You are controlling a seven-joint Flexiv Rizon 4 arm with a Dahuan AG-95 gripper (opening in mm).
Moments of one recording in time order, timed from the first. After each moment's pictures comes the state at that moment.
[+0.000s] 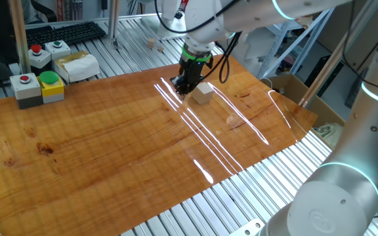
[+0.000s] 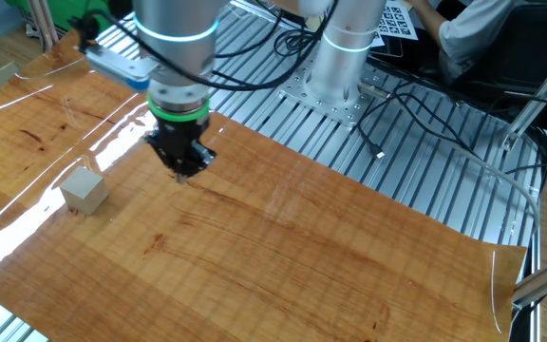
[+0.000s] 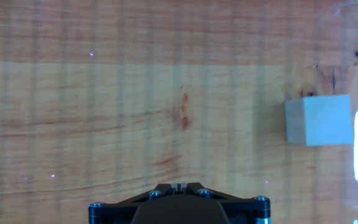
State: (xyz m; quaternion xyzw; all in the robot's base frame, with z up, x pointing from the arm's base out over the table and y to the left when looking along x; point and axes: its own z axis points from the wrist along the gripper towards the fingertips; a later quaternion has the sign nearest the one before) arm 0.563 -0.101 0.118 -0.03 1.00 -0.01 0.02
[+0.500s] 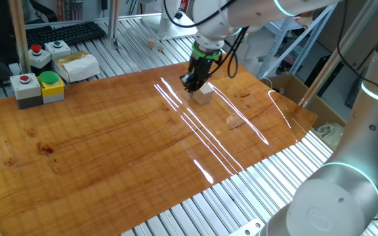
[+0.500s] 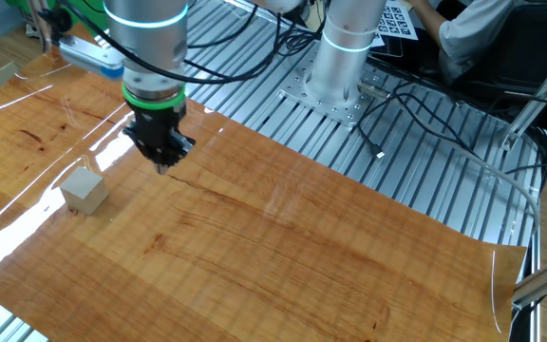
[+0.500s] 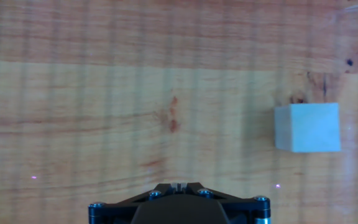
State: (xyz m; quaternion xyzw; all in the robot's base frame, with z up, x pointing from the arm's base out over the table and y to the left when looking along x) arm 0.560 -0.136 0.121 -0.06 1.00 0.00 0.03
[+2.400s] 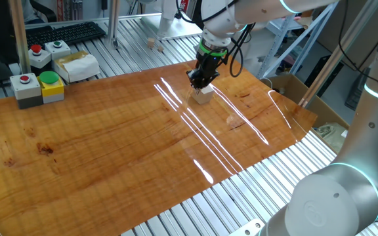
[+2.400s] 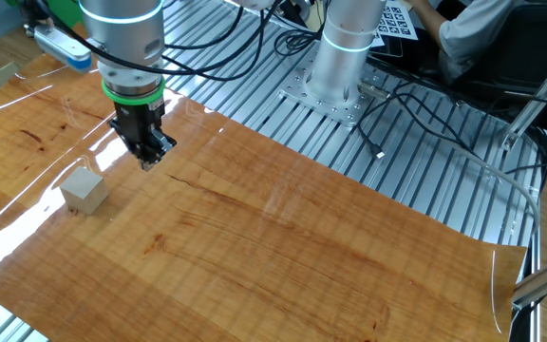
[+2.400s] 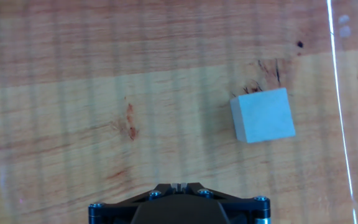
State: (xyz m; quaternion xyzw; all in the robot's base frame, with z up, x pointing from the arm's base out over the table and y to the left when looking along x) arm 0.566 -0.158 0.117 0.06 1.00 0.00 0.02
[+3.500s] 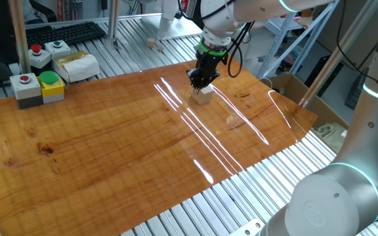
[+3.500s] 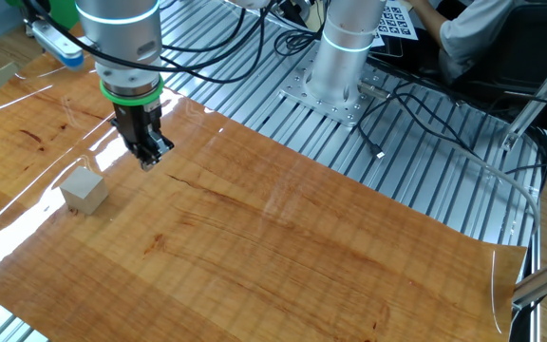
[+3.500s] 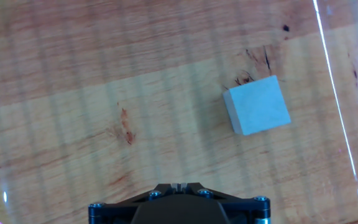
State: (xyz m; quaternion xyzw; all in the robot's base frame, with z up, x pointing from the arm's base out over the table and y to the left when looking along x) arm 0.567 -0.158 0.117 0.05 1.00 0.00 0.02
